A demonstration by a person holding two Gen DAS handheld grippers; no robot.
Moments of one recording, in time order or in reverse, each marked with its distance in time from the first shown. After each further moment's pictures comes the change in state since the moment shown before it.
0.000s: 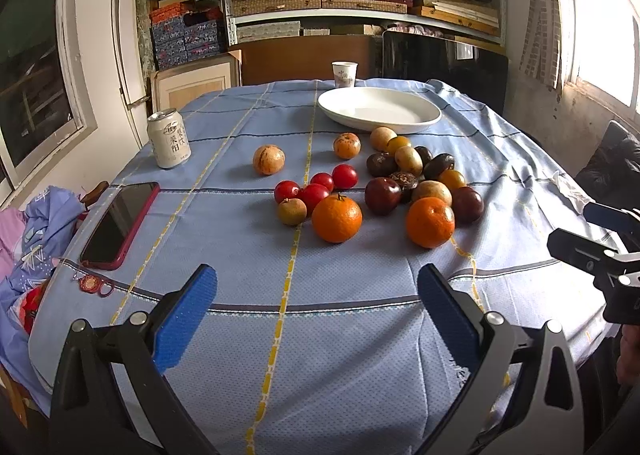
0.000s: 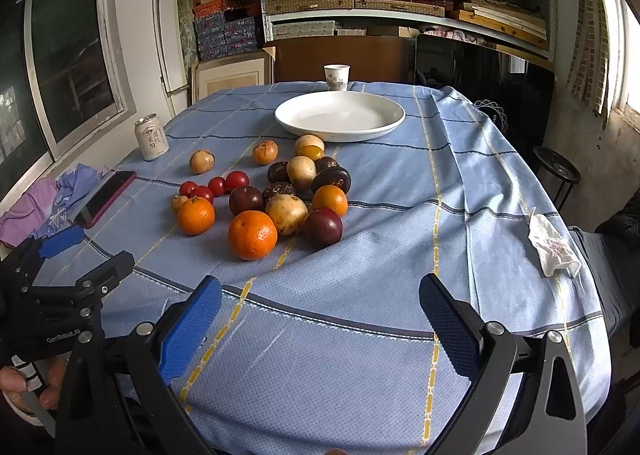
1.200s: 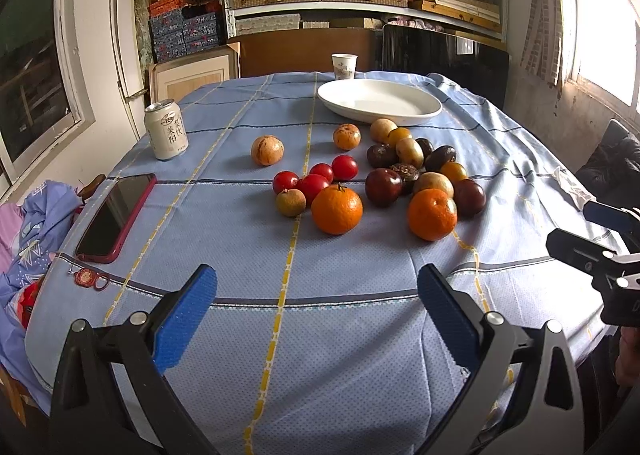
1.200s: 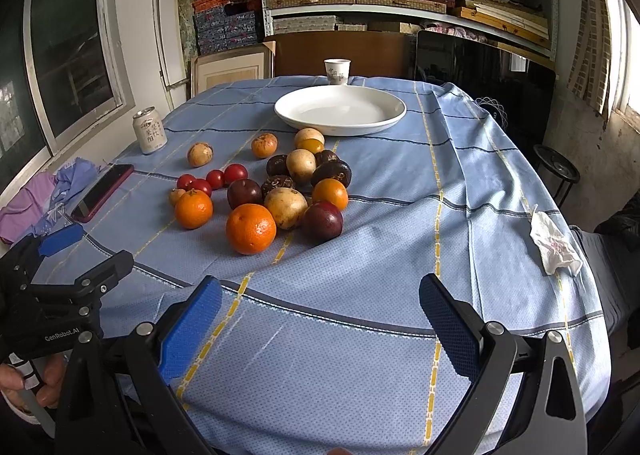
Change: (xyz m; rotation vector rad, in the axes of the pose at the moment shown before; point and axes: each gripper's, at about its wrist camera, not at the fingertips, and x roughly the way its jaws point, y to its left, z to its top) left arm 0.004 0.000 -0.004 -0.009 0.021 -0.005; right arm 0.005 0.001 -0.004 -0.009 0.017 -0.004
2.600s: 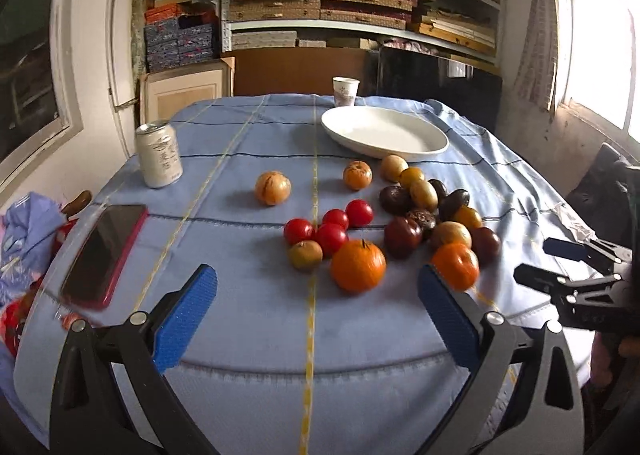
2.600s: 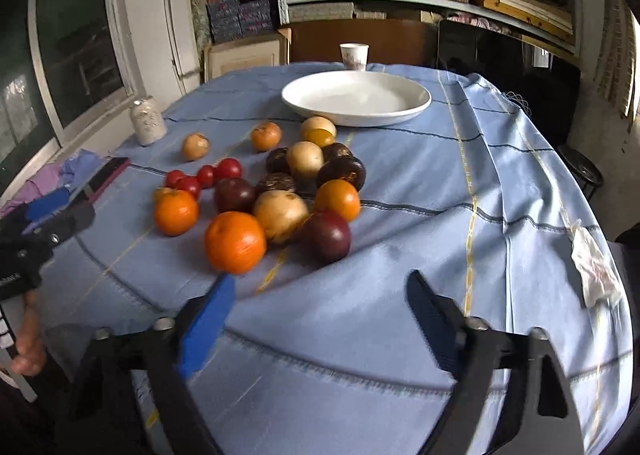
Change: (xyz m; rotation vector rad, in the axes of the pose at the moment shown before) left arm 0.032 0.032 0.040 -0.023 -0.049 -0.071; right arm 0.061 -0.010 0.021 -0.032 0.054 0.065
